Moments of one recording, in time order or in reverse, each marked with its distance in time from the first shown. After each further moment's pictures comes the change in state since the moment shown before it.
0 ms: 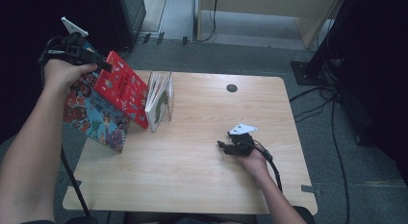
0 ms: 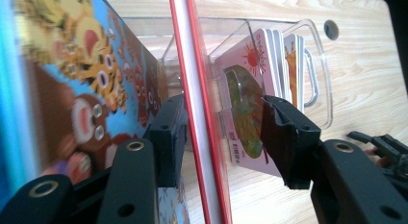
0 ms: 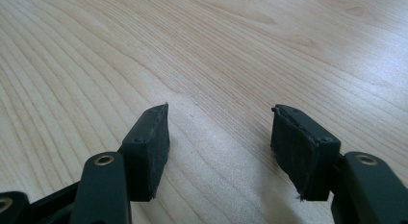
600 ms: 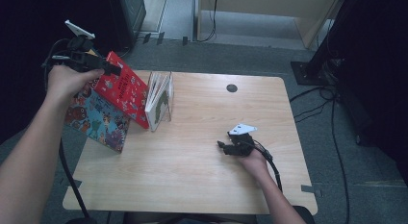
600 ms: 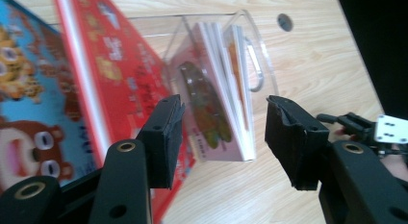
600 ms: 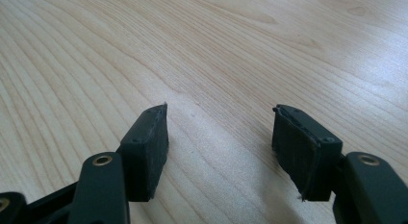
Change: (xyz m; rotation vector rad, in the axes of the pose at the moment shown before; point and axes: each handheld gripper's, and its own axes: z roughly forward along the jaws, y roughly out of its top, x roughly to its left) left arm -0.045 -0.026 -0.002 -0.031 -0.081 0.119; right arm 0.000 0.000 0.000 0.001 0.002 -0.004
